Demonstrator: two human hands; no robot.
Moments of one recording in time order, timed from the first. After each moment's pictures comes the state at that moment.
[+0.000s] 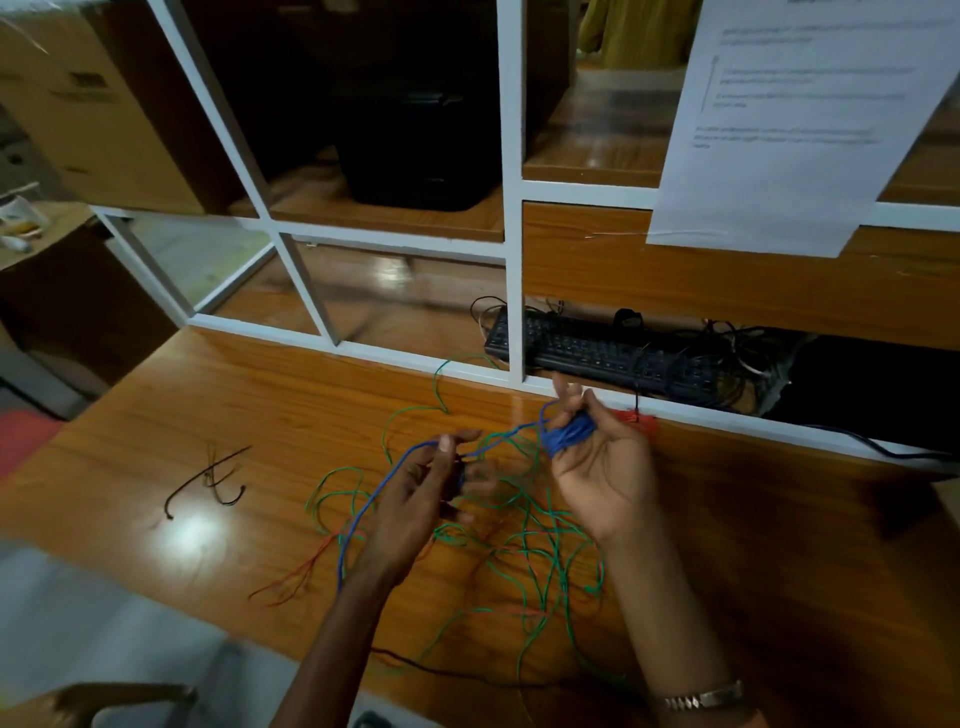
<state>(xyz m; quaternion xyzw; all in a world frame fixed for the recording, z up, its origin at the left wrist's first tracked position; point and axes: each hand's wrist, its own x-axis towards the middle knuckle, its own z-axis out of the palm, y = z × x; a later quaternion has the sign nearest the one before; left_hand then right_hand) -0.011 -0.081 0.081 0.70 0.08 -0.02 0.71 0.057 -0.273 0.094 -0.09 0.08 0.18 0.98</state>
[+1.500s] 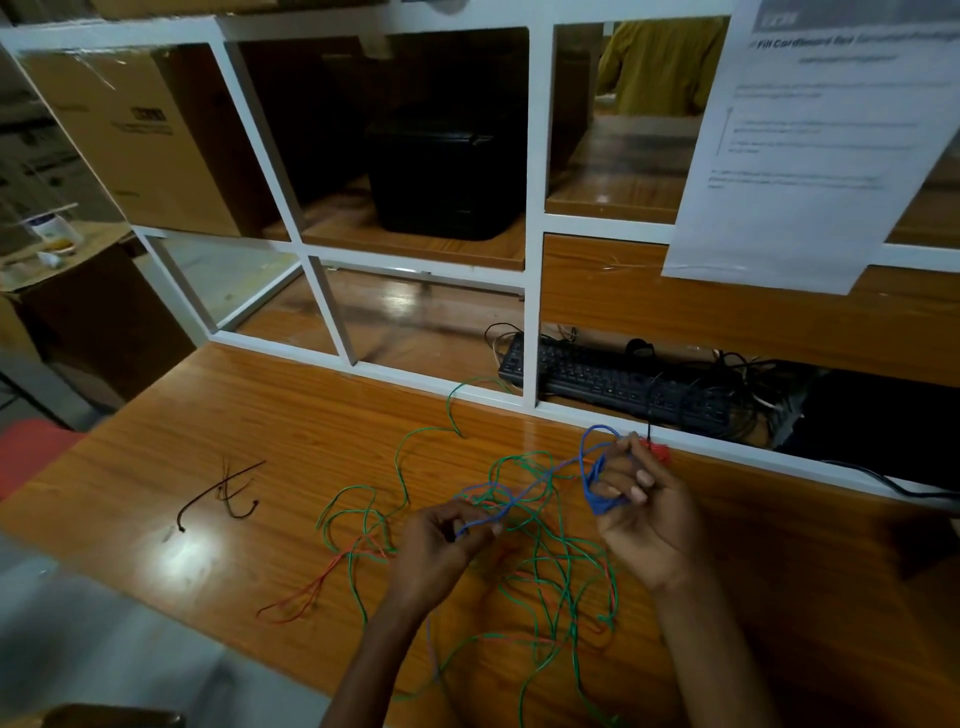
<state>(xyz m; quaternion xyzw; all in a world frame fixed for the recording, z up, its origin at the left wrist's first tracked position) -0.015 -0.069 0.019 0.77 0.11 0.02 0.63 0.045 -0.304 0.076 -0.14 0.10 0.22 0.96</state>
